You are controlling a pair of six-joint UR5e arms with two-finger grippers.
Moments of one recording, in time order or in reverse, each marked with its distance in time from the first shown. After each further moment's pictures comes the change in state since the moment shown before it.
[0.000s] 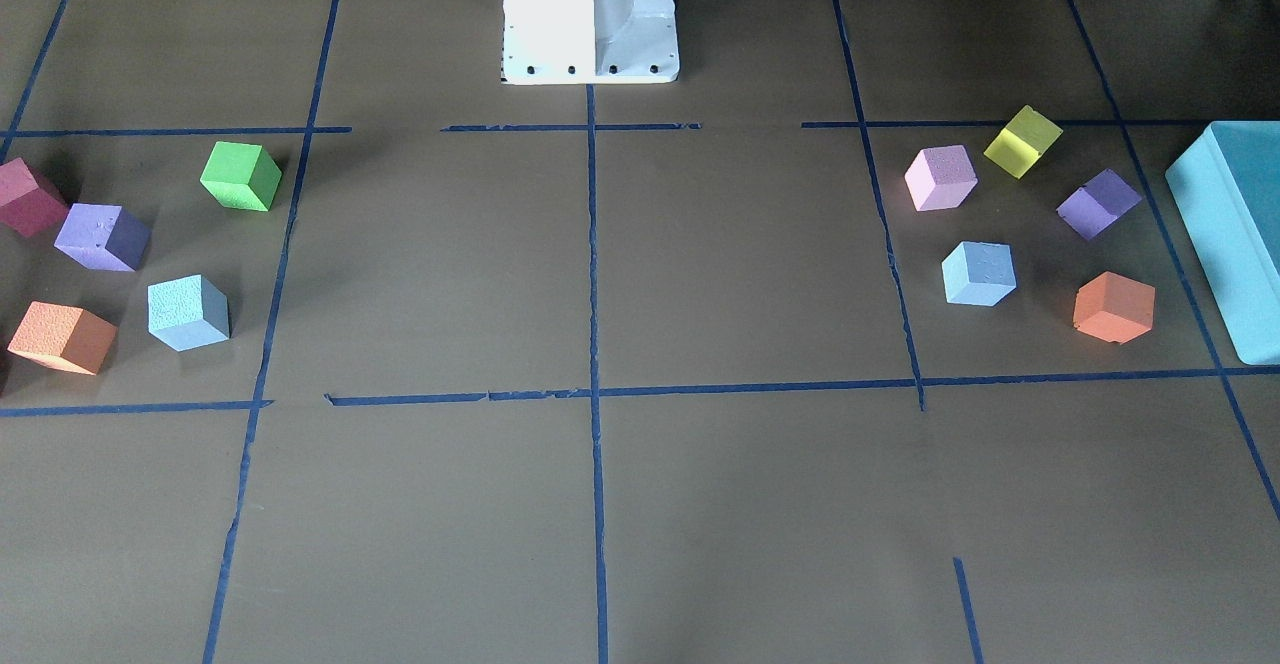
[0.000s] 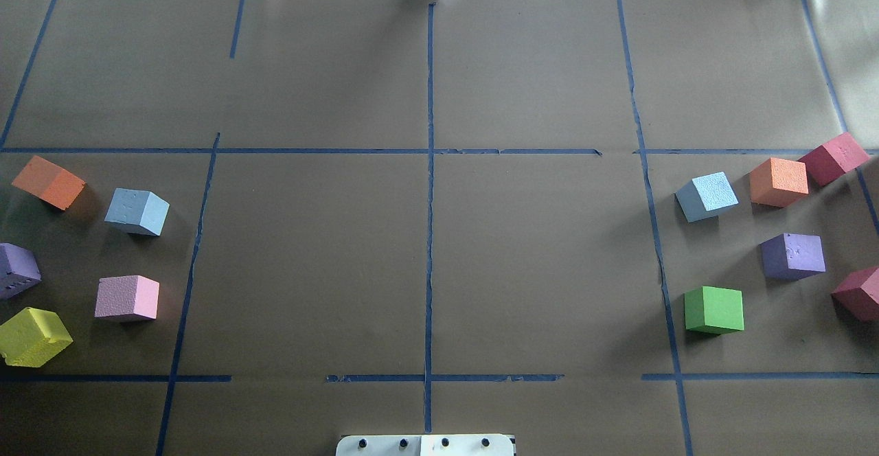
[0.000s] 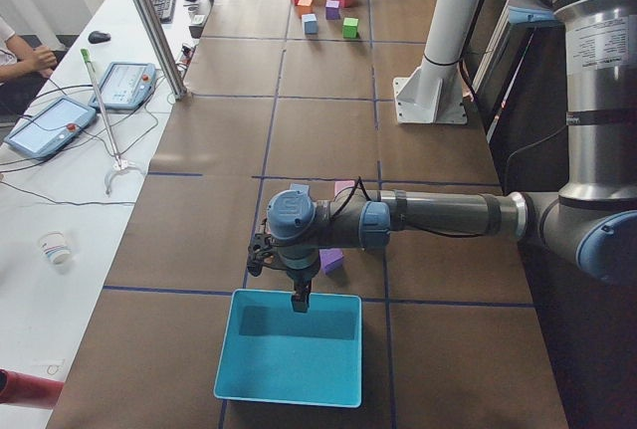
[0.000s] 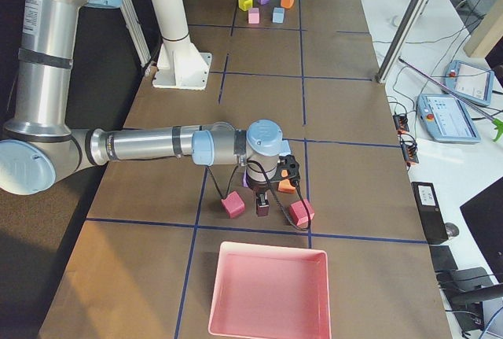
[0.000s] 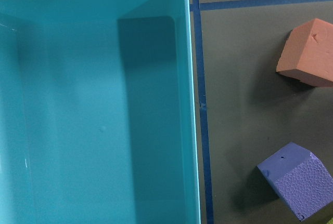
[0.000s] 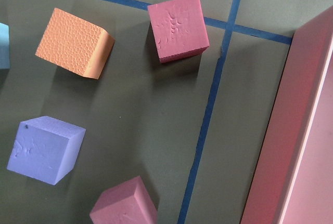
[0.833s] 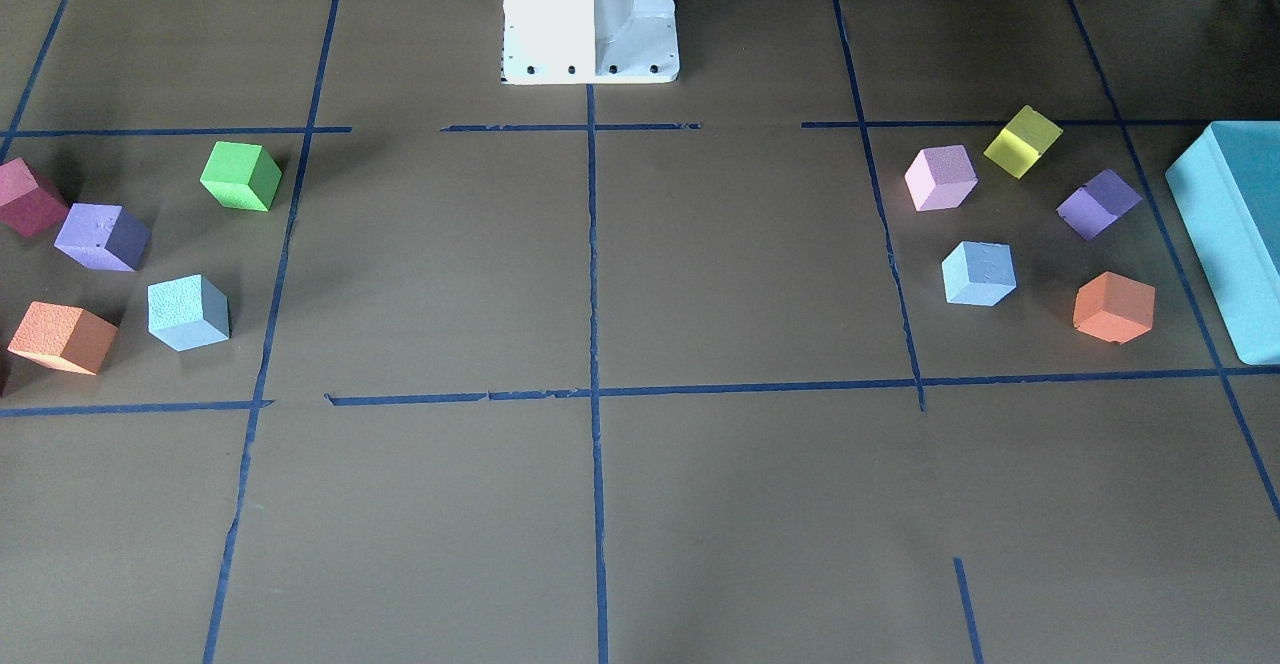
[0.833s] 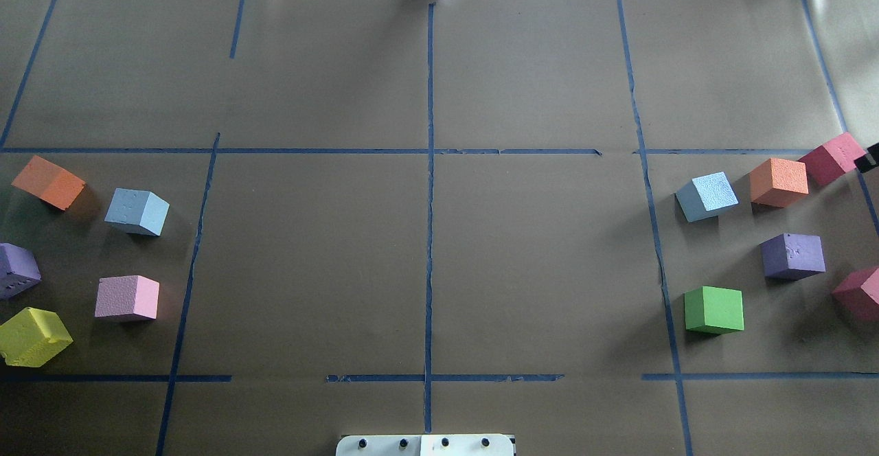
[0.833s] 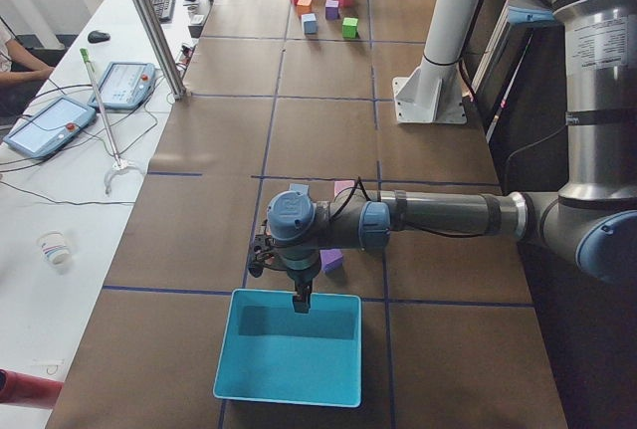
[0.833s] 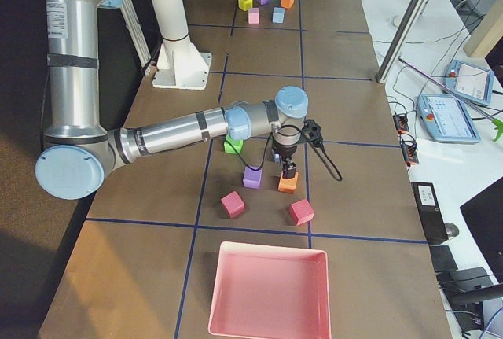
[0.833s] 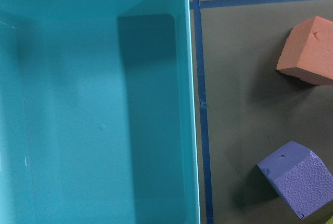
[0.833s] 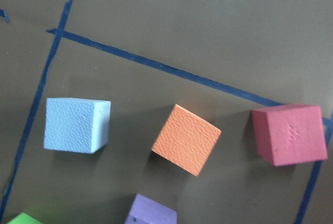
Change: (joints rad) left arm 0.003 0.003 0.001 0.008 -0.001 -0.002; right arm -0.198 0.200 -0.008 0.062 0.018 0.228
